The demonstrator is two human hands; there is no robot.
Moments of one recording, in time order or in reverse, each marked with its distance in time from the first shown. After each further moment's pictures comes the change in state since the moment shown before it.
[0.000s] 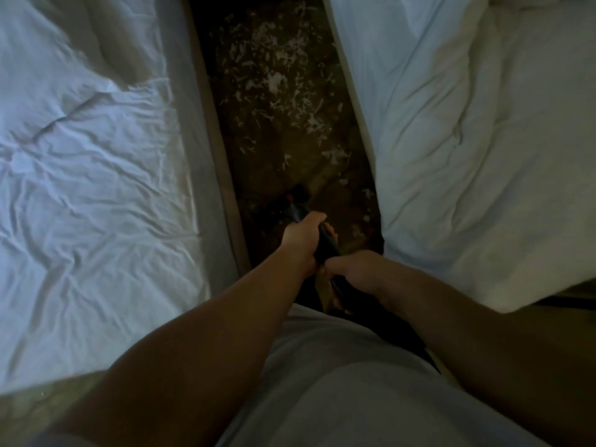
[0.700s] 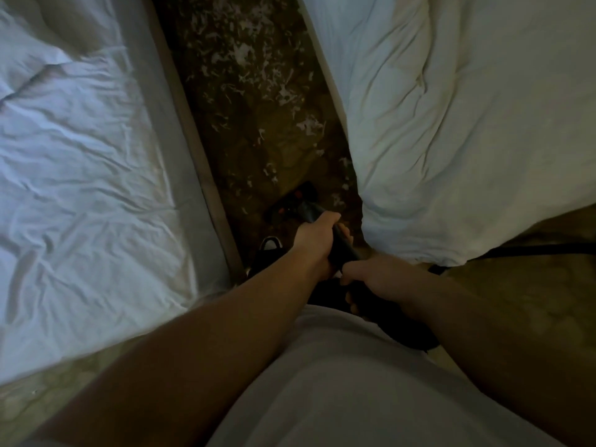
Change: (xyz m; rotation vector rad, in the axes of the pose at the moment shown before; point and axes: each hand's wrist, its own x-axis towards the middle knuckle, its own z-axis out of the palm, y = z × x) left_hand -0.047 -0.103 0.015 0.011 -0.091 -0.061; right_hand -0.048 0.107 0.001 0.075 0.080 0.053
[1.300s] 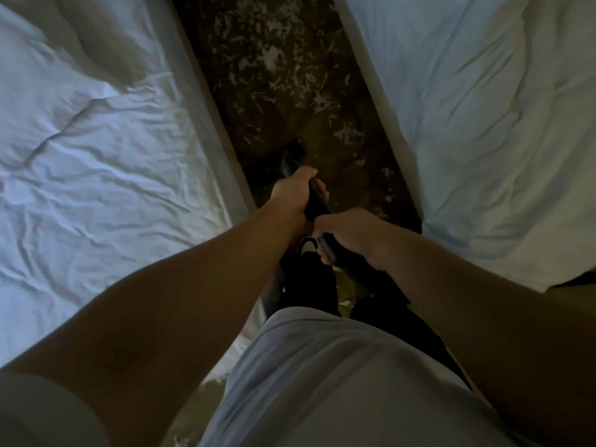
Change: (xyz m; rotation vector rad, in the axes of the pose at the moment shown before) left_hand 0.070 0.258 -0.113 0.018 0.061 0.048; right_hand 0.088 -0.237 0.126 0.058 -0.001 -0.128
